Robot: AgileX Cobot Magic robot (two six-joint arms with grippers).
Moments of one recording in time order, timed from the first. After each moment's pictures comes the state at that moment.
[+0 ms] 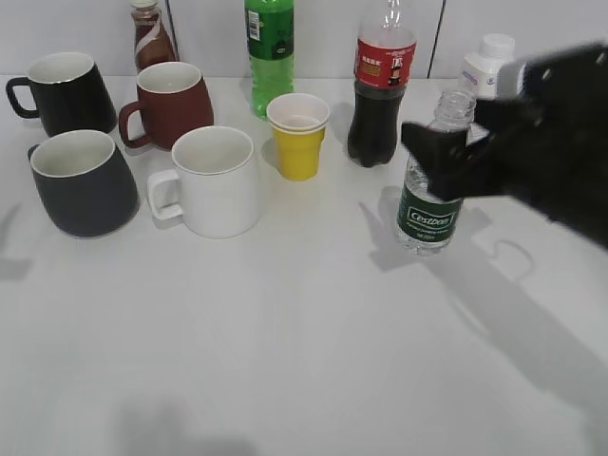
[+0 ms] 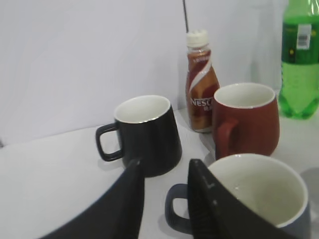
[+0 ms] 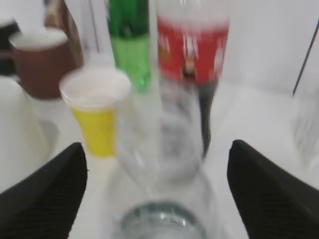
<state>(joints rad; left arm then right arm) 0.04 1.26 -0.27 0.25 -0.84 -0.02 0.44 1.62 -0.48 -0.03 -0.90 0.03</state>
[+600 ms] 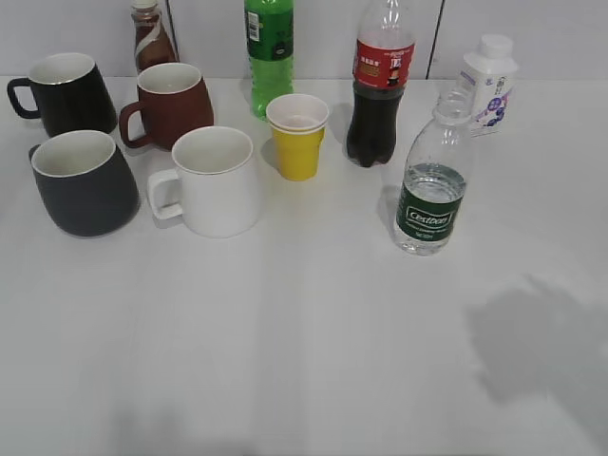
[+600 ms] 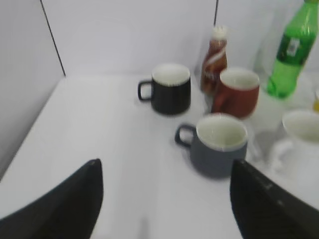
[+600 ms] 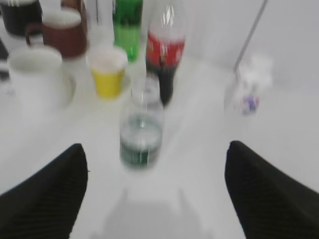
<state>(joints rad) -0.07 0.38 -0.65 0.10 0.66 -0.10 0.50 0.65 -0.61 -0.10 0.39 0.03</state>
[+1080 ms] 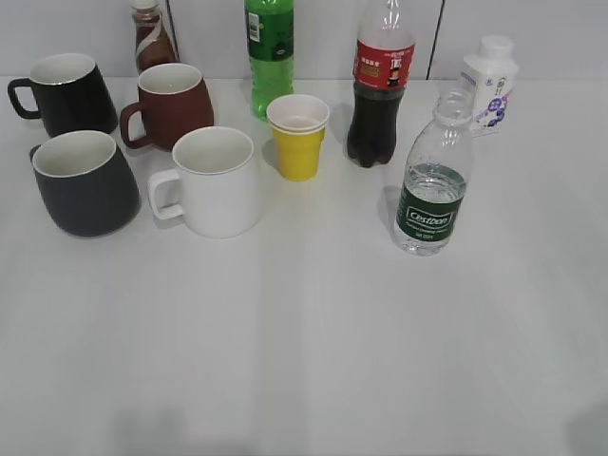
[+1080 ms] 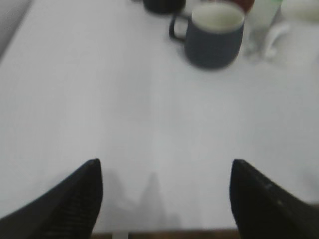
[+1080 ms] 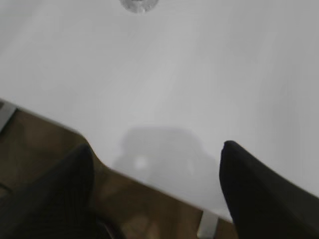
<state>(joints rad) -0.09 0.09 -0.60 0.05 1.15 -0.06 0.50 0.19 -0.53 -0.05 1.08 0.06</state>
